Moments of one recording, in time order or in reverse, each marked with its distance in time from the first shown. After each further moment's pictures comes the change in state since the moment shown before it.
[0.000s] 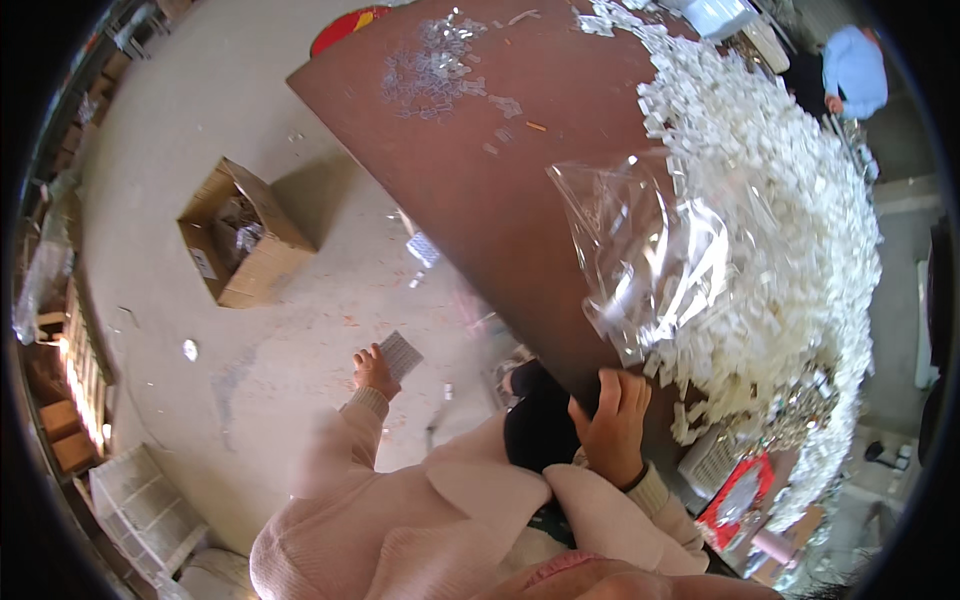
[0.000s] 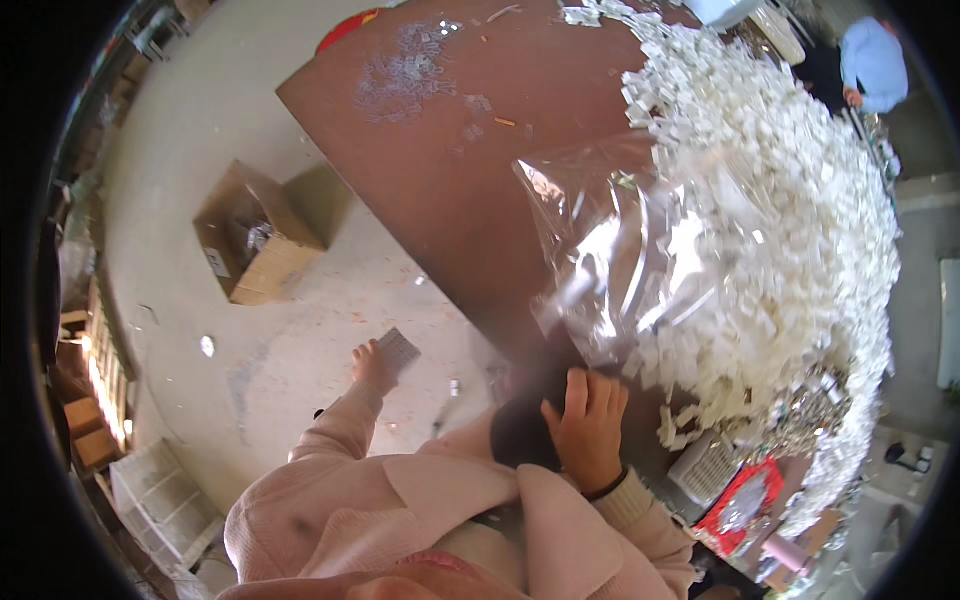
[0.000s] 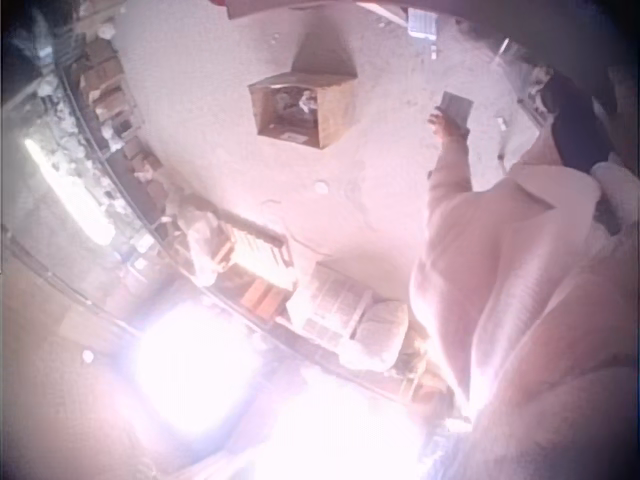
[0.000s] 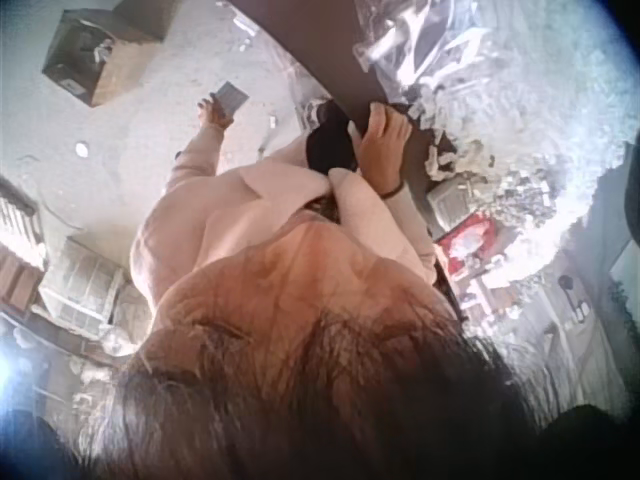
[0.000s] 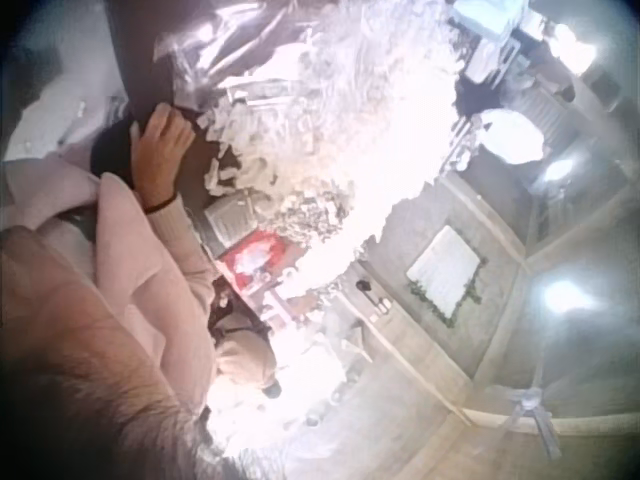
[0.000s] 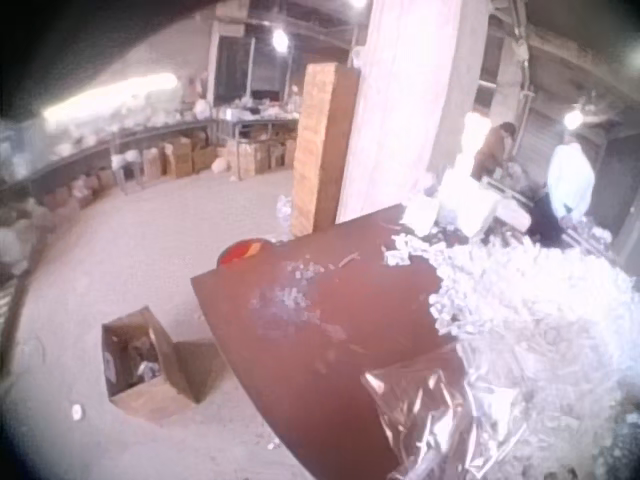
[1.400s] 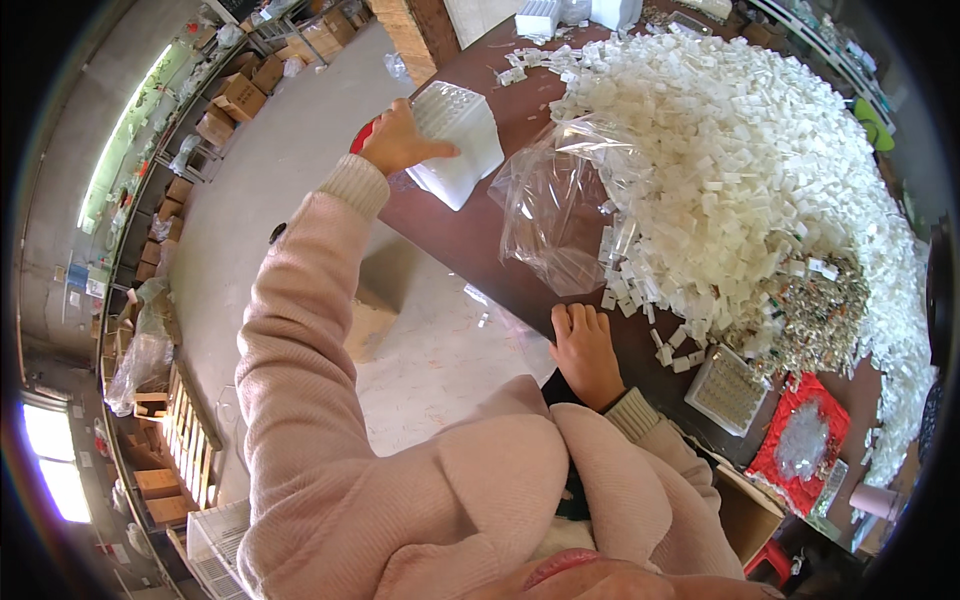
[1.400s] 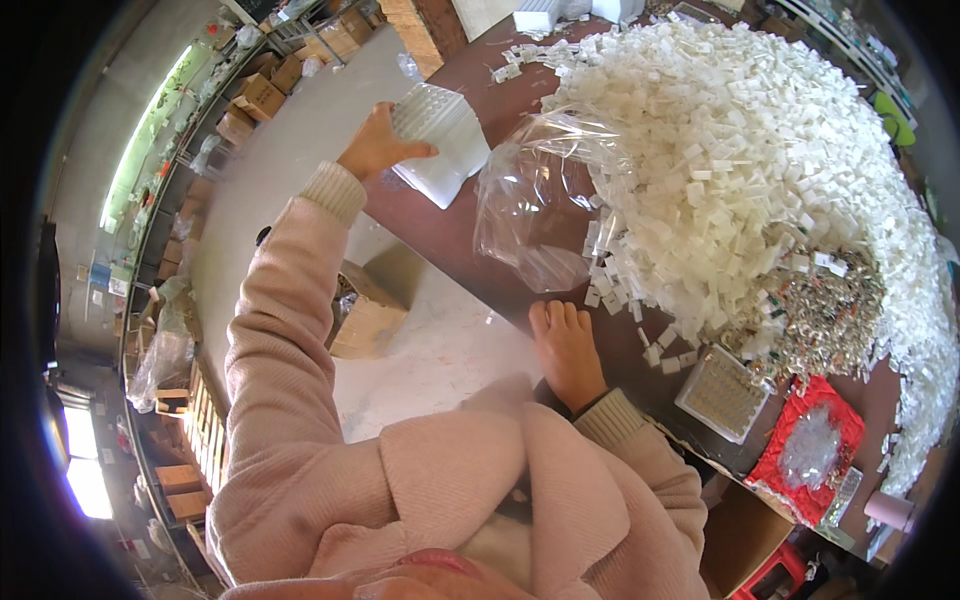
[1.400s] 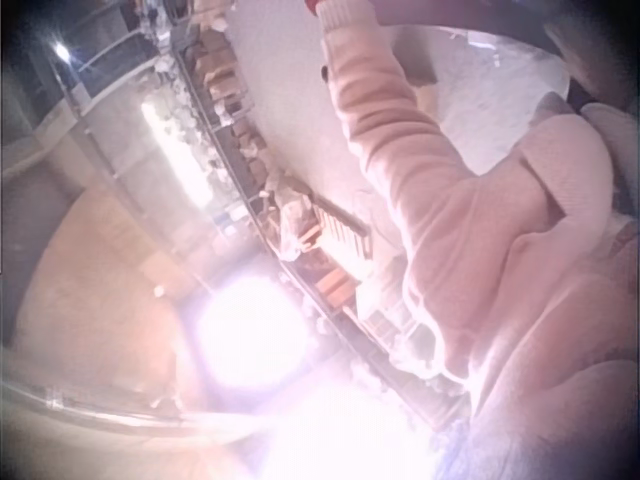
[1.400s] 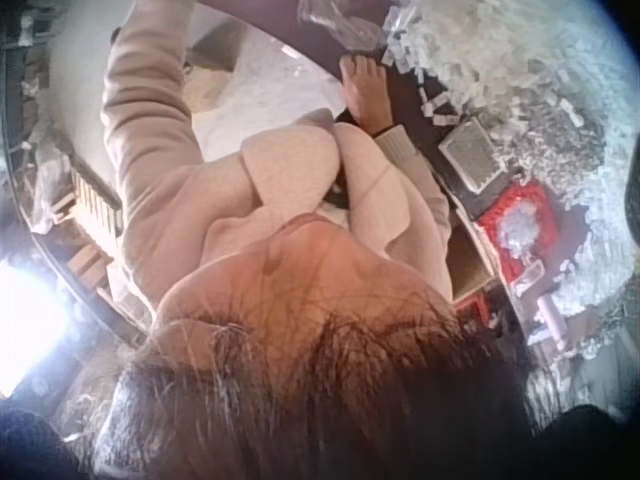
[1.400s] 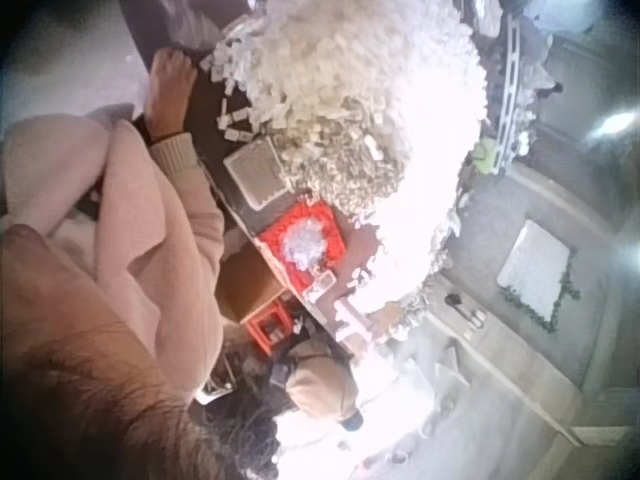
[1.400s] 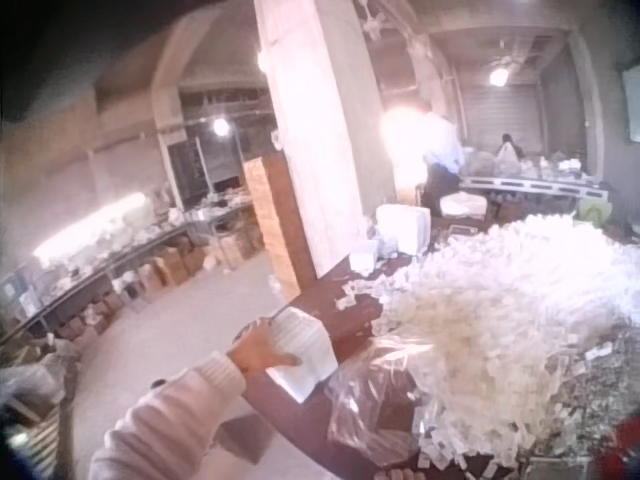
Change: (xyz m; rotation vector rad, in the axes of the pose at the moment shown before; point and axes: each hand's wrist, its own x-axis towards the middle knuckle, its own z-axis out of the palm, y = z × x) left_hand -0.106 0.245 -0.493 0.003 0.730 0.707; right_hand -0.001 0.009 -0.003 0.025 0.177 -0.093
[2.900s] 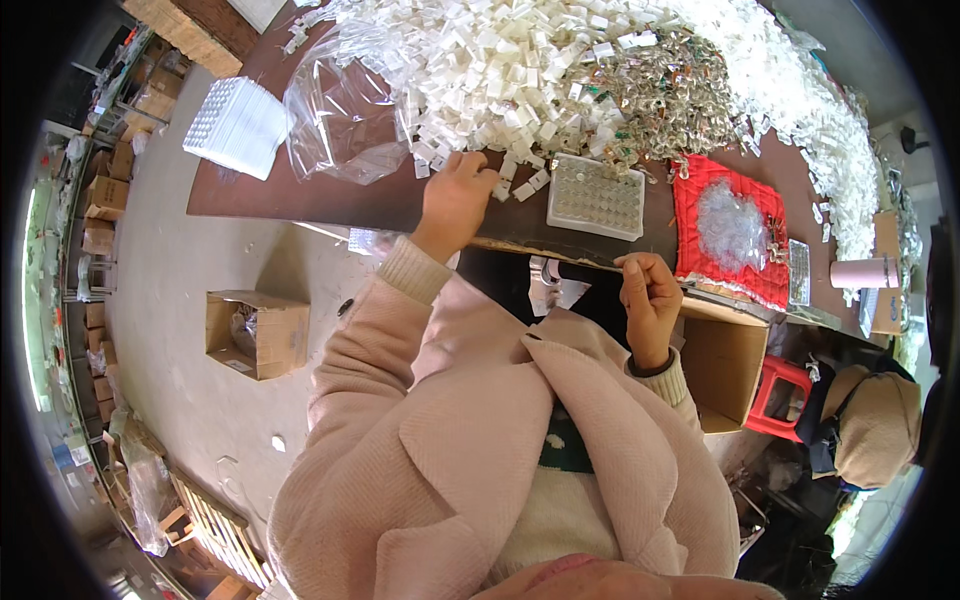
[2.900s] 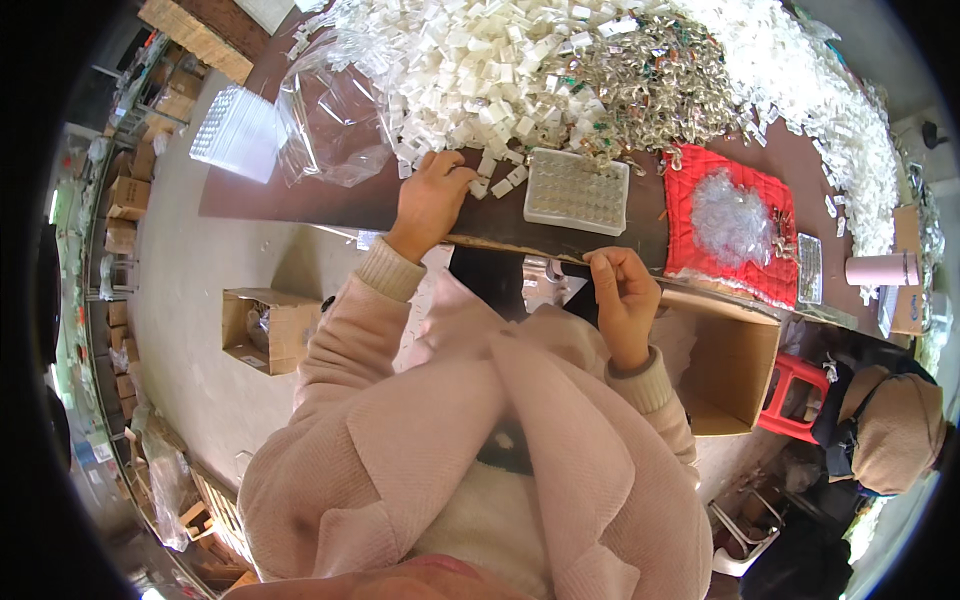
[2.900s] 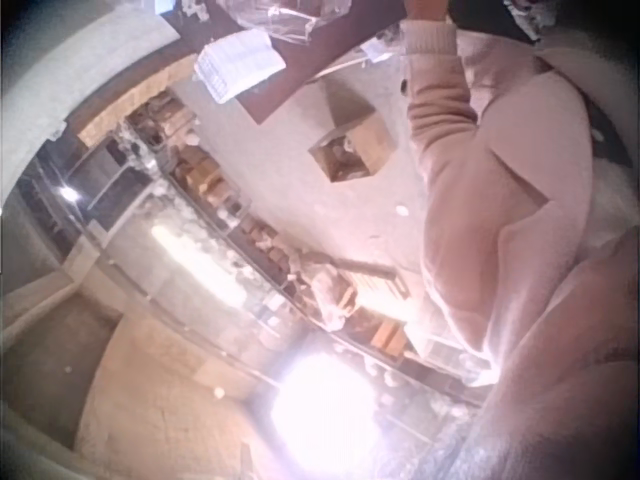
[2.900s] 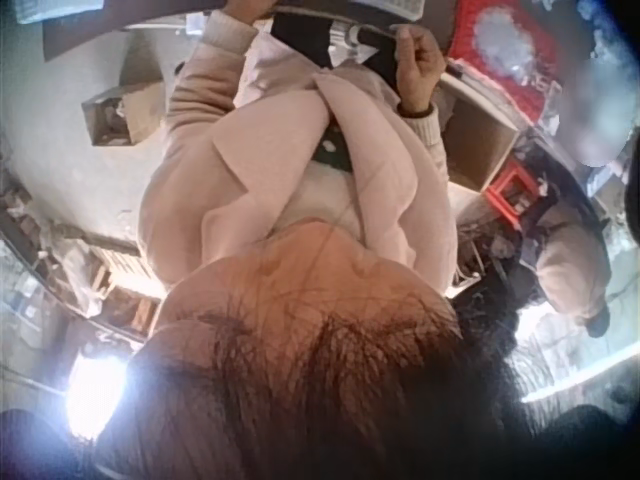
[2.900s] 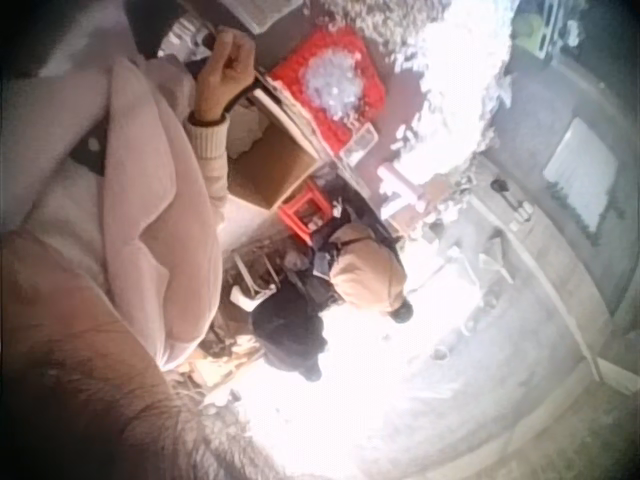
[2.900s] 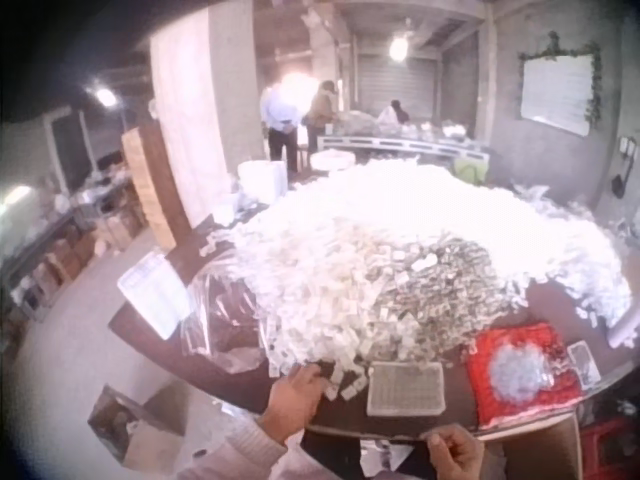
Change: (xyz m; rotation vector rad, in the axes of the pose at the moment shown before) left_hand -0.240 0.250 0.169 -0.336 0.134 0.871; right_hand -0.236 0.030 -0.139 1.028 0.721 0.804
